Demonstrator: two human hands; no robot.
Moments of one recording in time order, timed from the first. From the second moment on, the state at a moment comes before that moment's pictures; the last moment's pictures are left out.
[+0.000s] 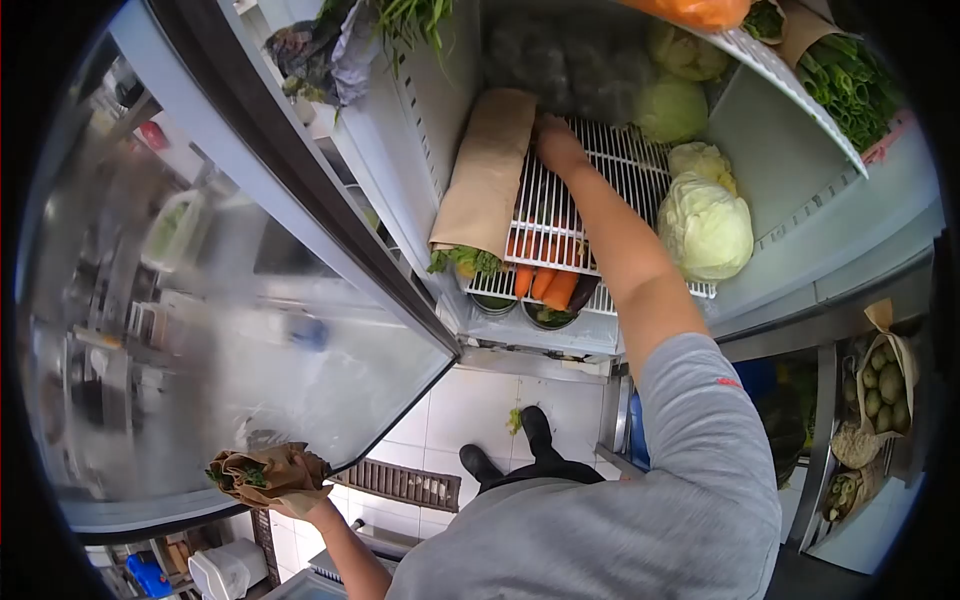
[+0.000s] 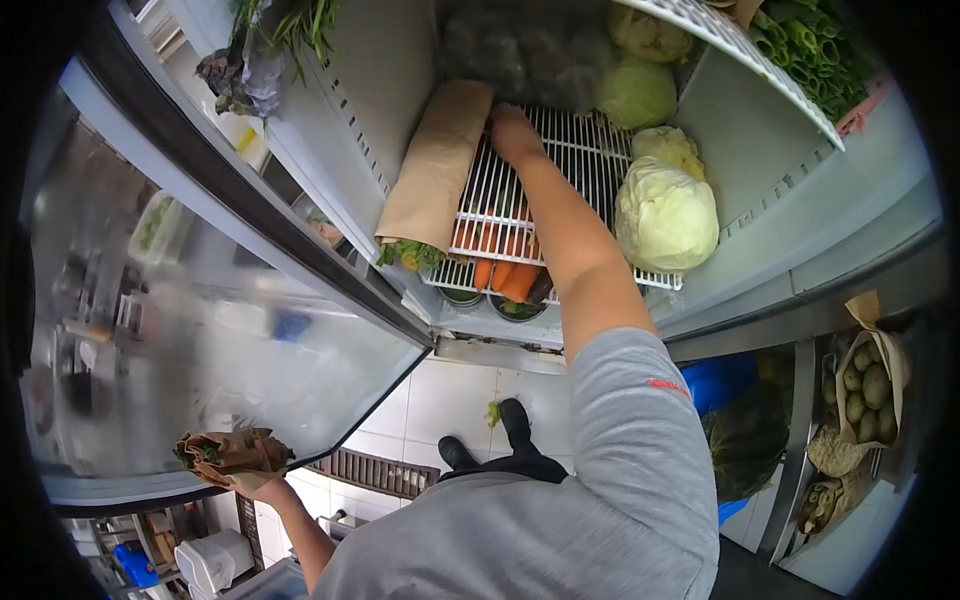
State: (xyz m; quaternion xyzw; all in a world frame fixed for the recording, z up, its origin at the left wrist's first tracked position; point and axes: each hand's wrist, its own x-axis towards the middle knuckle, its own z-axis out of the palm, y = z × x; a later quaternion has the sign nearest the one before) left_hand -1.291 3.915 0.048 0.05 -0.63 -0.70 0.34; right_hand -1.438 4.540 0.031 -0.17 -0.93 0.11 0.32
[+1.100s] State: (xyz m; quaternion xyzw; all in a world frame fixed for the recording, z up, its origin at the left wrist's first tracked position) left_hand -1.303 3.893 0.024 0.00 -0.67 -0.66 0.34; right_hand -1.257 4.408 0.103 -0.11 -0.88 0.45 0.07
